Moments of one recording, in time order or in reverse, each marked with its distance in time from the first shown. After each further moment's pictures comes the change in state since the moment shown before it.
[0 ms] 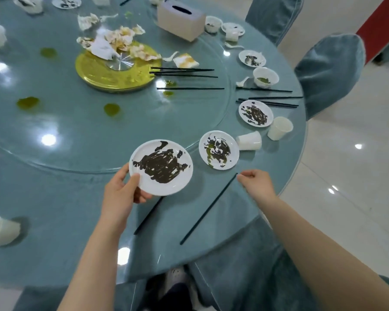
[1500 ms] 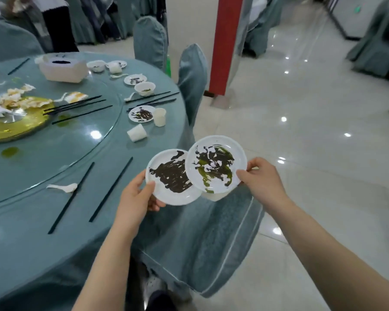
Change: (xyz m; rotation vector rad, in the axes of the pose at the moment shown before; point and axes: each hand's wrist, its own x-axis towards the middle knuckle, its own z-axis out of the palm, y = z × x) left_hand -0.243 -0.012 0.180 0.172 -0.556 0.166; right_hand -0.250 0.161 -0.255 0.294 0.378 -0.110
